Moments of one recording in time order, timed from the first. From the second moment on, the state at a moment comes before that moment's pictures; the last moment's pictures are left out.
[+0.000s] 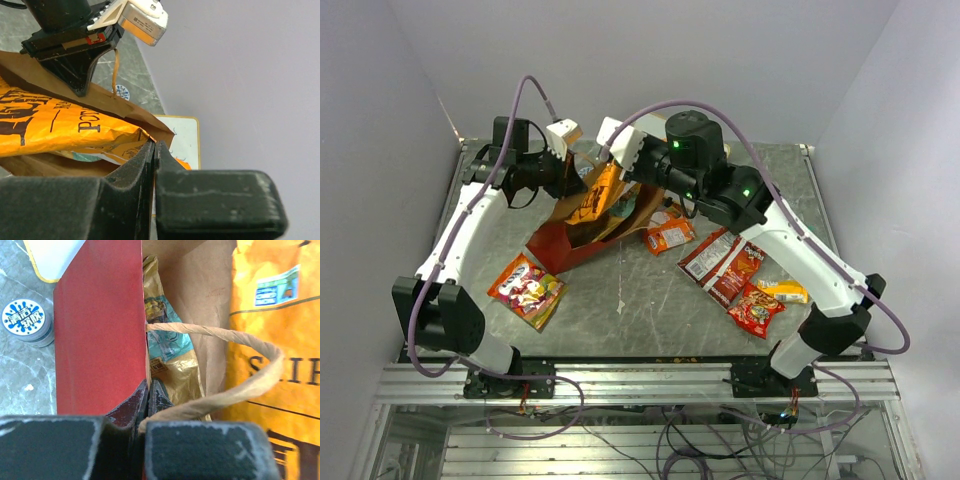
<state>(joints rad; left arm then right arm) -0.18 1.51 1.47 -0.64 0.71 0.22 0.93 1.61 2.00 -0.63 0.12 -0.73</state>
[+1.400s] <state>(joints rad) -0.18 1.51 1.47 -0.63 0.70 0.15 1.00 1.77 1.97 -0.63 0.00 -0.80</state>
